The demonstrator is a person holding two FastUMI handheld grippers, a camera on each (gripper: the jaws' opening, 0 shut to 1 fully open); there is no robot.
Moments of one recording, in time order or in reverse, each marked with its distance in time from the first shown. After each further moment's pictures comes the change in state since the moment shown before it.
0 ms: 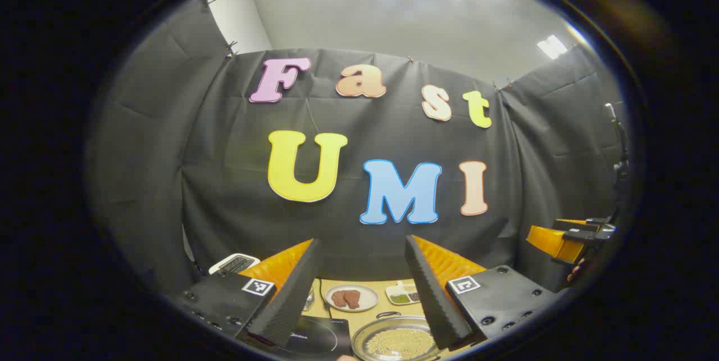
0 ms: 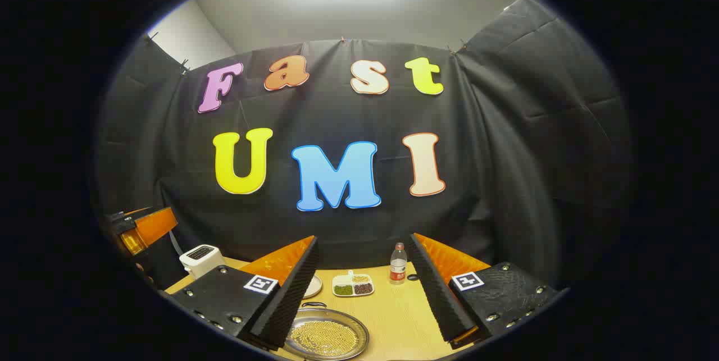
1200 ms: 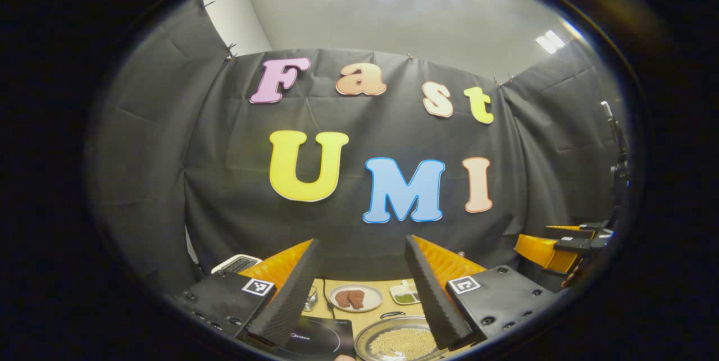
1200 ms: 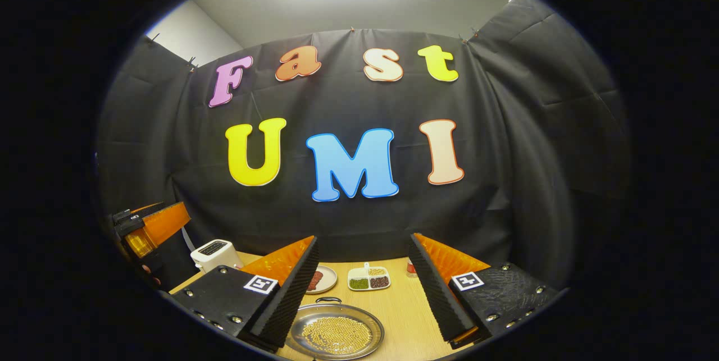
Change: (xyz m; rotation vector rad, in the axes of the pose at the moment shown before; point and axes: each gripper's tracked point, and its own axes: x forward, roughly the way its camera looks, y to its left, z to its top) left arm 0.005 -0.006 -0.013 0.017 0.010 0.027; right arm 0.013 0.029 -0.028 0.003 0.076 0.099
